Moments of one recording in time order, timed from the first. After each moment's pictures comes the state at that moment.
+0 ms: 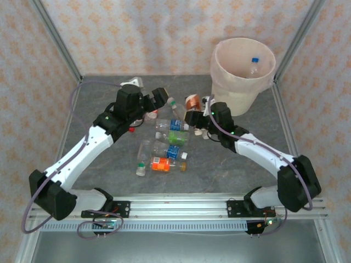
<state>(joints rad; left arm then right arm) -0.47 1.26 1.21 -0.39 -0.10 -0.79 0.52 1.32 0.86 0.05 -0.18 0.55</state>
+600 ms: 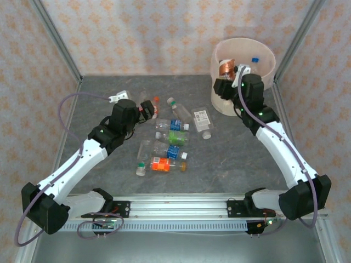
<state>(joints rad) -0.47 1.14 1.01 -0.42 -0.35 -0.71 0.29 1.28 1.28 -0.27 -0.02 0.30</state>
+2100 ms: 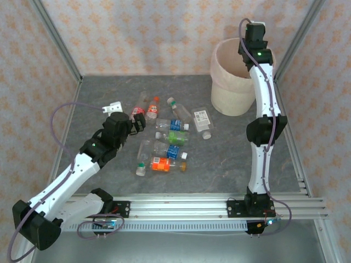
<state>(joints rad) -0.47 0.97 0.86 -0.47 -0.44 -0.57 0.07 2.29 2.65 -0.83 0.39 0.05</state>
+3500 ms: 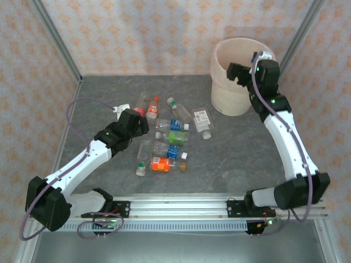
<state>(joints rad) -0.46 1.18 0.89 -0.54 -0.44 -0.61 0.18 1.30 1.40 -0.38 0.05 0.27</state>
